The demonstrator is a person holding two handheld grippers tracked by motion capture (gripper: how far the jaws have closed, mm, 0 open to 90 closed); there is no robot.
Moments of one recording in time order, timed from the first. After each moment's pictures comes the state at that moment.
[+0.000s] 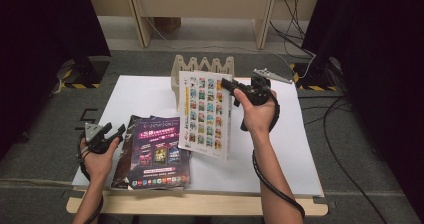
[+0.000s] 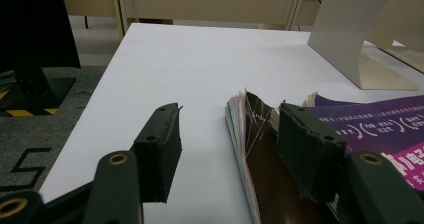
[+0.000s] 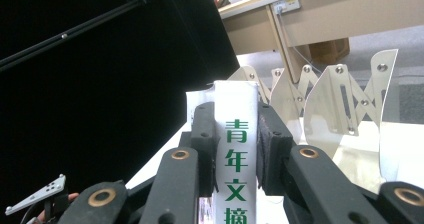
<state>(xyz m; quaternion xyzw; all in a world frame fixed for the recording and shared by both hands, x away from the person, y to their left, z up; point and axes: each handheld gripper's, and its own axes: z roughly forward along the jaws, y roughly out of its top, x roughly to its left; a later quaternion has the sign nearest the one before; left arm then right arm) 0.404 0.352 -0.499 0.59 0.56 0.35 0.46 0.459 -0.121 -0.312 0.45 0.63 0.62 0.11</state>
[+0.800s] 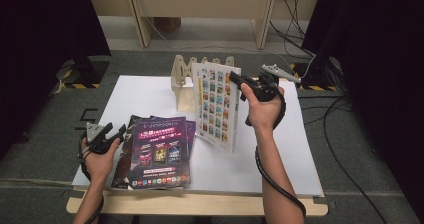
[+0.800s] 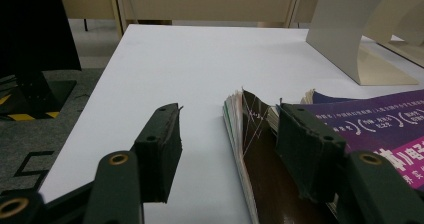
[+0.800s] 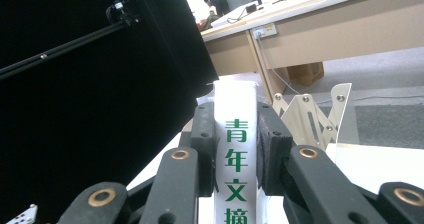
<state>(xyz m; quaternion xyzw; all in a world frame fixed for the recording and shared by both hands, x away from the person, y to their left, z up) 0.403 0.349 -0.499 0.60 0.55 0.36 0.46 0.461 -0.134 -0.301 0.46 0.61 0.63 0.16</state>
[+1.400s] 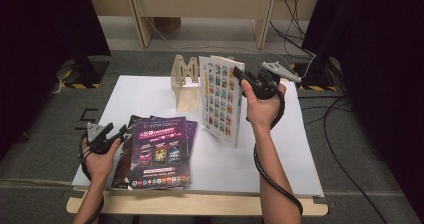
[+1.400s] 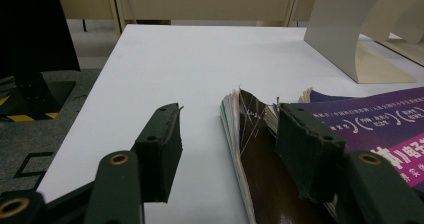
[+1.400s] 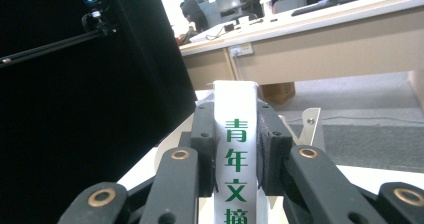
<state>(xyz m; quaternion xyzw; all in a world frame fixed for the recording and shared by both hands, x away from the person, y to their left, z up) 0.403 0.348 -0.499 0.60 0.55 0.36 0.46 0.461 -0.131 -0.293 0.46 0.59 0.62 0.22</state>
